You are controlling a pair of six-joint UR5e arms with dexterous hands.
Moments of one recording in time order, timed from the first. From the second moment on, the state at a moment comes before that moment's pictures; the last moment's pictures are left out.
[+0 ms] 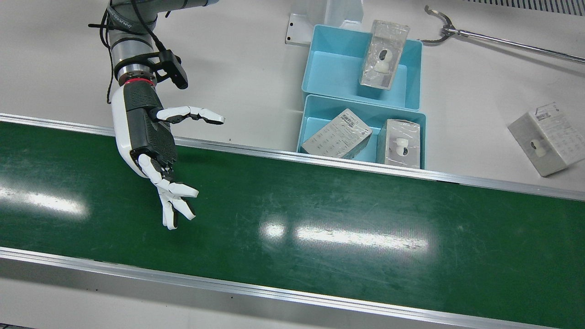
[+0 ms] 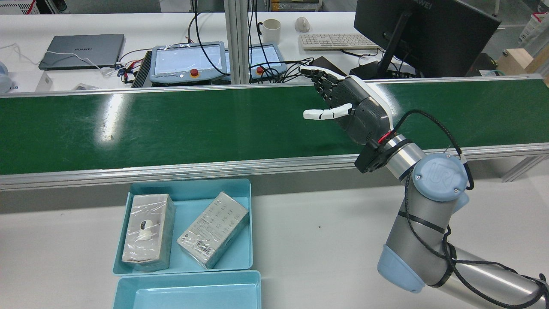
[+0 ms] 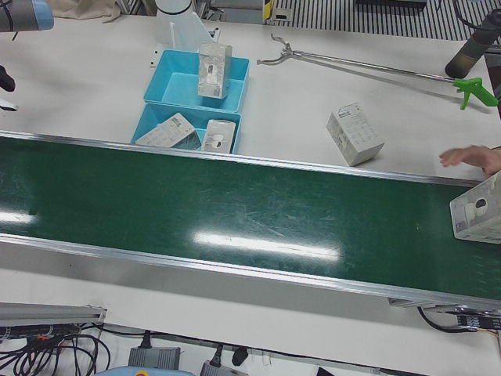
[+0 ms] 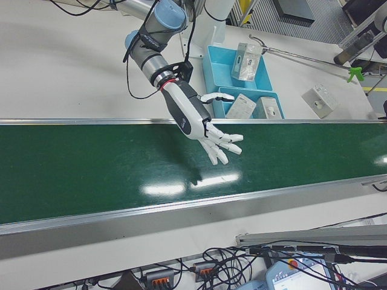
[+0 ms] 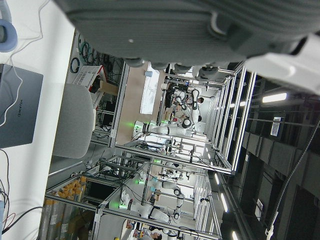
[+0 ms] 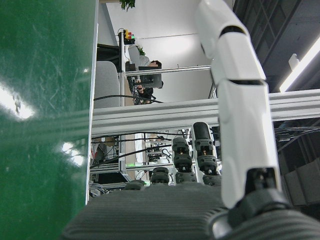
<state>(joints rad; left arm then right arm) -1.86 -1.90 -1.77 0.60 1.96 -0.16 0.73 -1.12 1.87 -3.50 -1.07 -0.13</state>
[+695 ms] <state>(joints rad) -1.86 -1.90 -1.77 0.60 1.96 -0.16 0.74 -1.12 1.85 -3.52 -1.07 -0.10</state>
